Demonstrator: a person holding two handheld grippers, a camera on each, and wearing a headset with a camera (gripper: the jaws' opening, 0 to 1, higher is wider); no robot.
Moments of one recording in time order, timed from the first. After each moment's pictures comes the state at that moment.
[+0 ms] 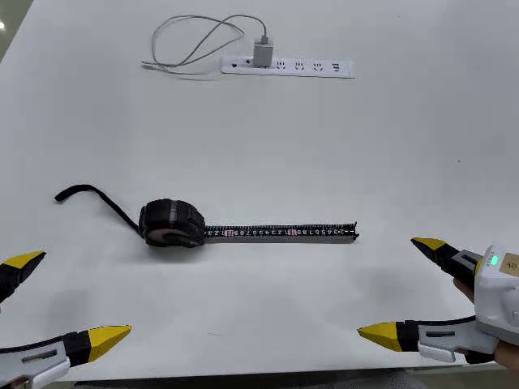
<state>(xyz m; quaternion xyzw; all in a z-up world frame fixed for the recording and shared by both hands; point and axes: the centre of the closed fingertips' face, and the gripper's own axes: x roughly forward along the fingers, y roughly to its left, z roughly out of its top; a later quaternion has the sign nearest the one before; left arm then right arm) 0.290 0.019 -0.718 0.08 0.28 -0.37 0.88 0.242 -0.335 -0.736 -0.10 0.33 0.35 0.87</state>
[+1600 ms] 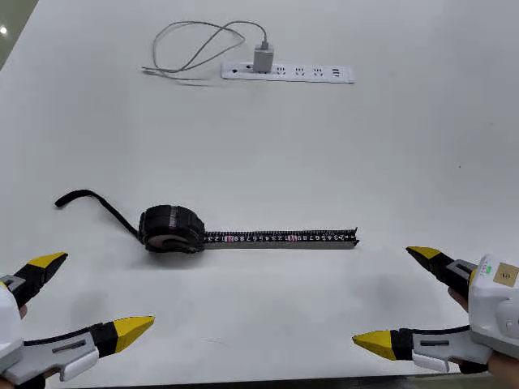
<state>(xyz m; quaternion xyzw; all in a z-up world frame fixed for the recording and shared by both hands) 0.300 -0.010 -0.719 0.05 0.30 -0.35 0.88 0.243 -0.329 -0.738 -0.09 0.33 0.35 0.87</state>
